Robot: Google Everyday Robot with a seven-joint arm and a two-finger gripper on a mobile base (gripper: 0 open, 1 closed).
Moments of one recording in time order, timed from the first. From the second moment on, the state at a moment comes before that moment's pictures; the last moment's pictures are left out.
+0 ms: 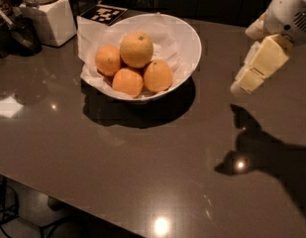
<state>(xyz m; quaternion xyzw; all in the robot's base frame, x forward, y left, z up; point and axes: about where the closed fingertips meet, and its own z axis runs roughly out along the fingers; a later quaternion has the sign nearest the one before) 0.493 -0.177 0.983 -0.54 0.81 0.09 0.22</state>
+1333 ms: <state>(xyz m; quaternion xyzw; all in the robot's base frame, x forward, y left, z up) 0.519 -0.088 0.977 -0.62 0.73 0.11 0.28</state>
